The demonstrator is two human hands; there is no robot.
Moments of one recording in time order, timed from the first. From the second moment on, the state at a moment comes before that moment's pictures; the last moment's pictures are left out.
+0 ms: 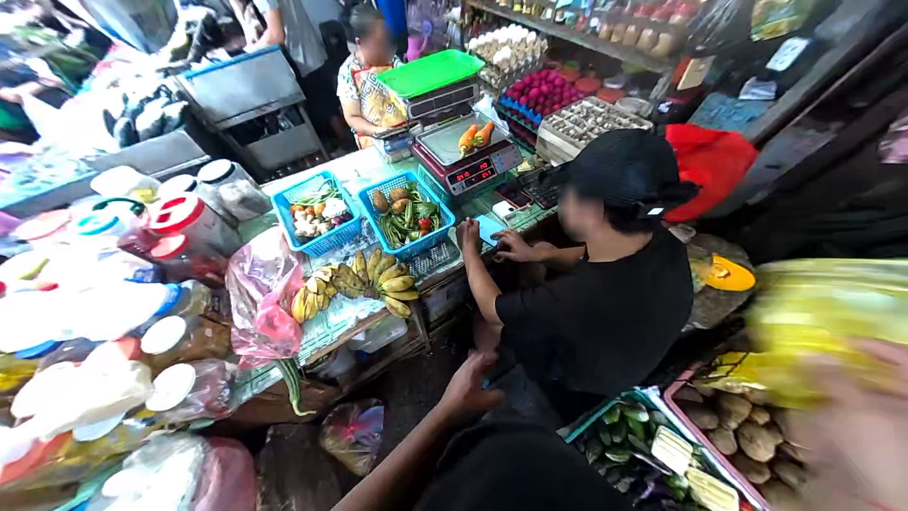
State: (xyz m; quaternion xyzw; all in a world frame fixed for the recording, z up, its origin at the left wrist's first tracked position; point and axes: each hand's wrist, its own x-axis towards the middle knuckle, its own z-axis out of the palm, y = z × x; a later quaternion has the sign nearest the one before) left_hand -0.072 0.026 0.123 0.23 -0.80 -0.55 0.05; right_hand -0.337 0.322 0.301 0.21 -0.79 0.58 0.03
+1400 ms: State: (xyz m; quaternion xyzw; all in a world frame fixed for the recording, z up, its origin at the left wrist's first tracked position) left_hand 0.095 -0.041 0.272 0.40 -0.34 -0.64 0.55; right_hand -0.224 0.008 0.241 0.22 -0.54 0.66 -0.47
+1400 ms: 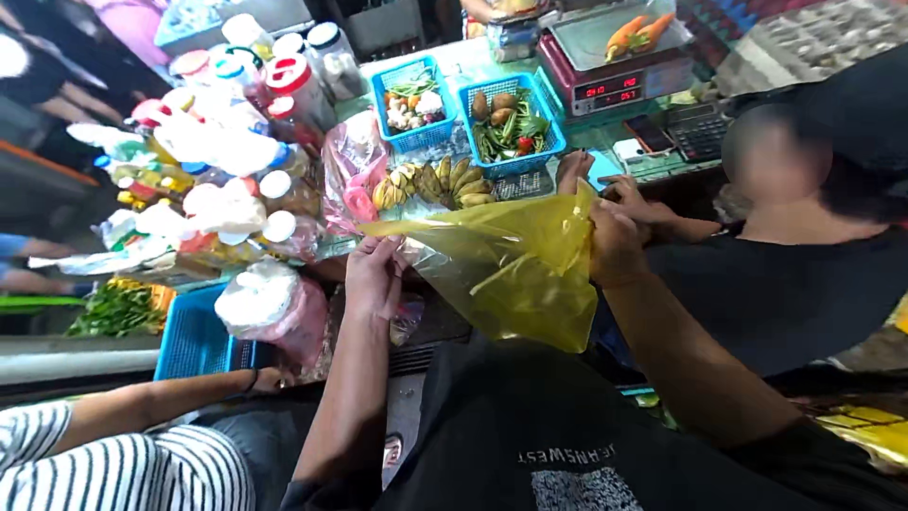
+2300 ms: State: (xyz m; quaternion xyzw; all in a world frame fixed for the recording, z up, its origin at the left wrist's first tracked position) left_hand 0.159 0.025 0.201 0.39 -0.65 -0.51 0.40; right_hand -0.039 -0.060 0.187 0.25 -0.32 0.32 -0.86
